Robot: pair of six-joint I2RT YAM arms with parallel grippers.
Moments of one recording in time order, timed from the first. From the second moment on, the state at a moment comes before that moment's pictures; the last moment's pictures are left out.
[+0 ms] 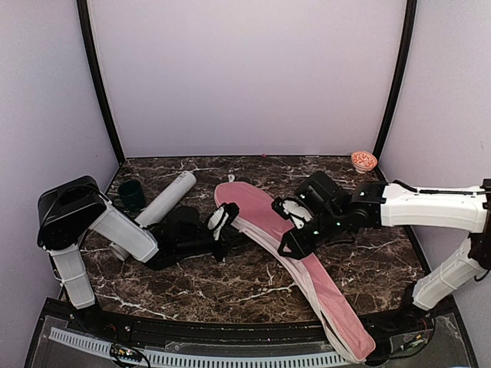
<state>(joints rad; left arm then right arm) -0.87 1.83 0.66 0.84 0.19 0.00 0.99 1.41 1.04 -0.63 -0.11 0.32</state>
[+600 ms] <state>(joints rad) -0.88 1.83 0.67 0.84 0.20 0.00 1.00 1.49 1.05 -0.56 -0.14 0.34</state>
